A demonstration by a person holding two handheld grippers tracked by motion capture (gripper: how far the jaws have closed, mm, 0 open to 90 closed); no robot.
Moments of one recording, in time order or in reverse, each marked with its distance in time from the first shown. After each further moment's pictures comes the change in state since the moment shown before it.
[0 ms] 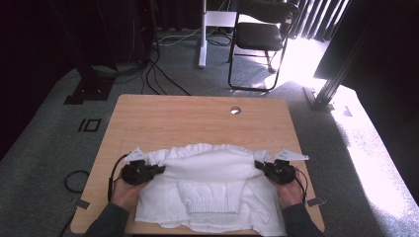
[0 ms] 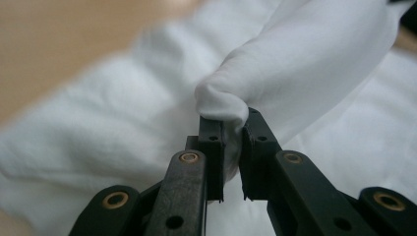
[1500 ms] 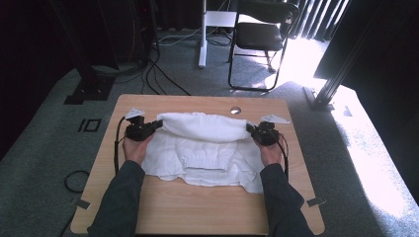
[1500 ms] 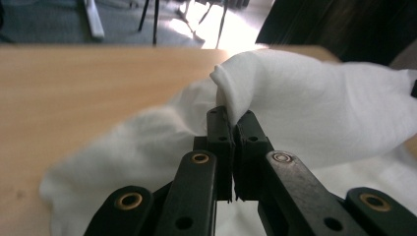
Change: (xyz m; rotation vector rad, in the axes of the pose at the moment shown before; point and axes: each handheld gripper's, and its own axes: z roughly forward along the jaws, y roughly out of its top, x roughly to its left) left arm 0.075 0.111 0.015 -0.310 0.161 -0.179; right arm -0.033 0.095 0.075 -0.098 -0.195 0.047
